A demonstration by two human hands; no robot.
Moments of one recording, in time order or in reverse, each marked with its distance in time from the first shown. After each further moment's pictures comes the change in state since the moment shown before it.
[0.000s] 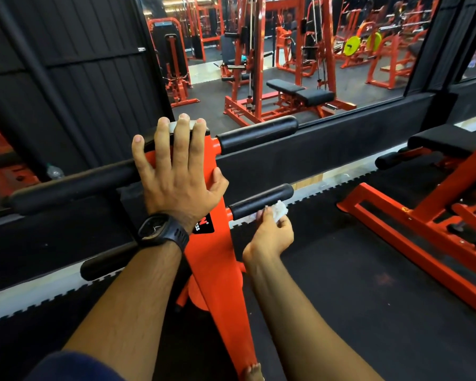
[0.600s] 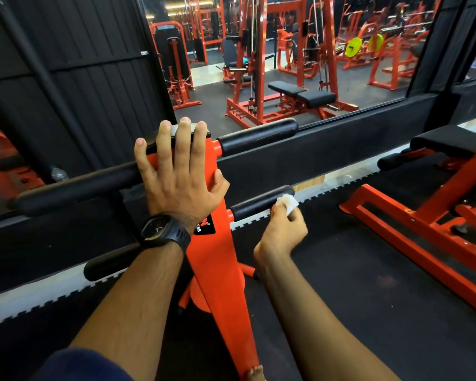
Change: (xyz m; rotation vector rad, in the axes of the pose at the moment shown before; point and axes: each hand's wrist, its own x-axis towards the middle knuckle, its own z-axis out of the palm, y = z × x) left_hand 0.000 0.000 0.000 0.004 0.013 0.000; right_hand 0.012 -0.018 -0.002 -0.040 -0.040 -0.198
